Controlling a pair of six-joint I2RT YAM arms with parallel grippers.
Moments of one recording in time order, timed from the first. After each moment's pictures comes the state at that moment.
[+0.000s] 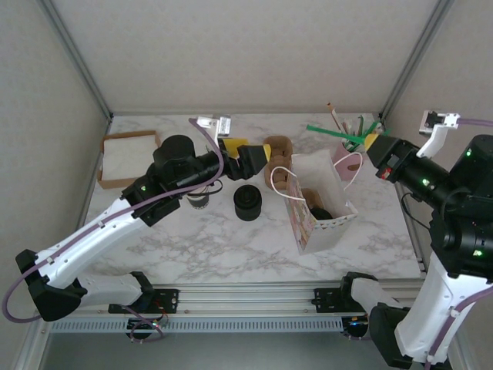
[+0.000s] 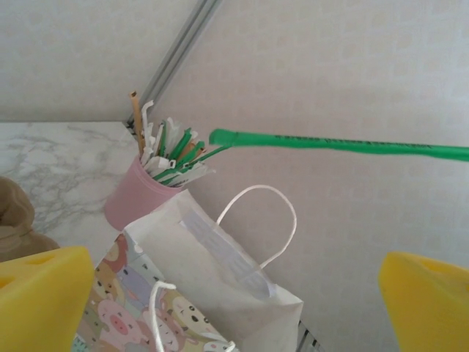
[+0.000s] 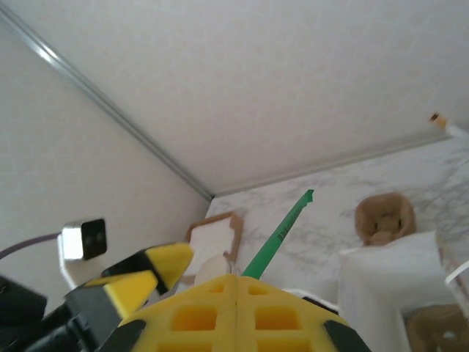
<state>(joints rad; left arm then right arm) -0.83 1.20 1.30 -0.15 0.11 -0.64 -0.14 1.04 2.05 -1.28 -0.71 0.49</state>
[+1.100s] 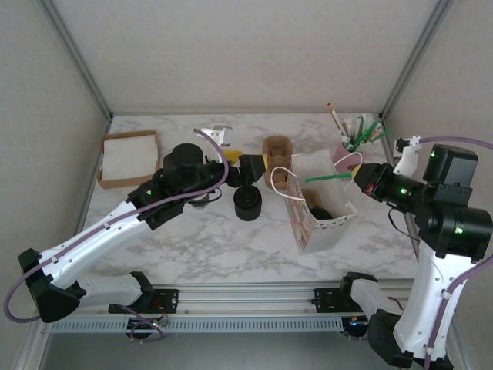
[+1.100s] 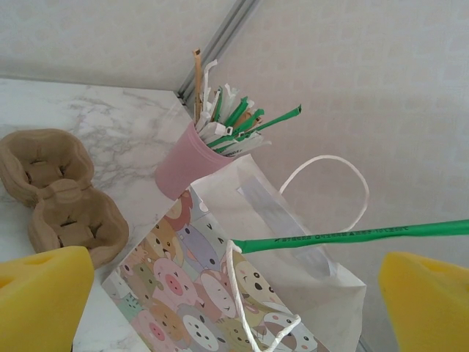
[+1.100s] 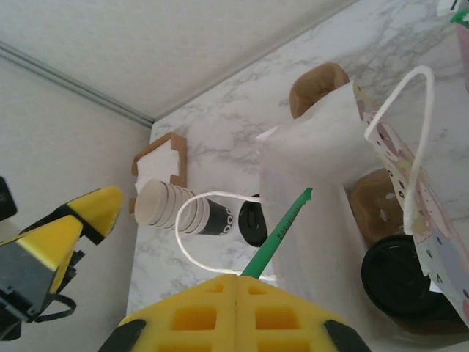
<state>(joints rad) -0.83 1.19 1.22 -0.20 0.04 -0.64 -0.14 1.00 1.78 -1.47 -0.62 0.40</state>
